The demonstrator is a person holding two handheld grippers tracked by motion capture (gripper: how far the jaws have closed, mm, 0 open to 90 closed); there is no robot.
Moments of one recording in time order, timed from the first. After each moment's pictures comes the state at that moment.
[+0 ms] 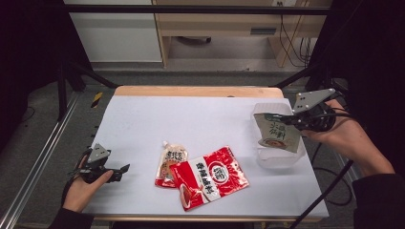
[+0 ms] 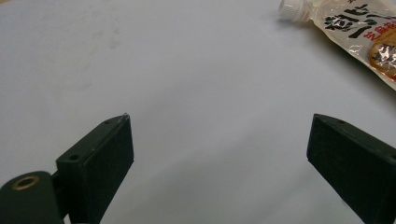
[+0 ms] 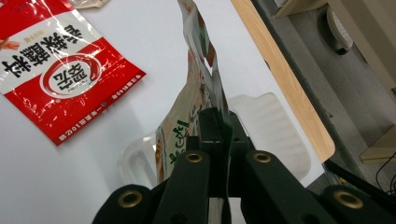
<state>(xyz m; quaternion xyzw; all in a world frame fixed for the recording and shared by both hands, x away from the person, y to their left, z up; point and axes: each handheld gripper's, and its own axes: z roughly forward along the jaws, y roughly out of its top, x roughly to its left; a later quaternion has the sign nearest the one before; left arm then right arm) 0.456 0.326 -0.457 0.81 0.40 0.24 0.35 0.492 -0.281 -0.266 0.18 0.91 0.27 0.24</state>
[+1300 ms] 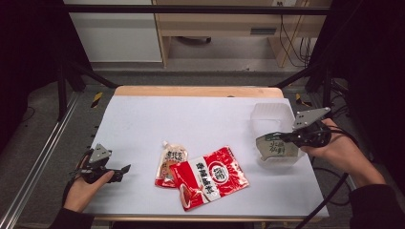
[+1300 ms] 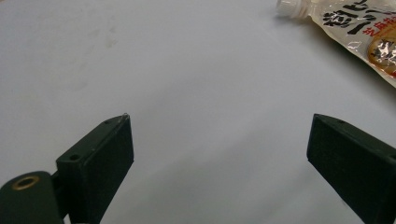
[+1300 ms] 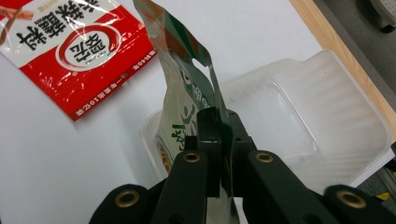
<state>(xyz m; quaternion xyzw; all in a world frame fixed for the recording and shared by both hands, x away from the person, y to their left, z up) 0.456 0.323 -0.458 0.81 0.40 0.24 0.35 0.490 -0.302 -0.328 0.21 0.92 0.29 0.19</state>
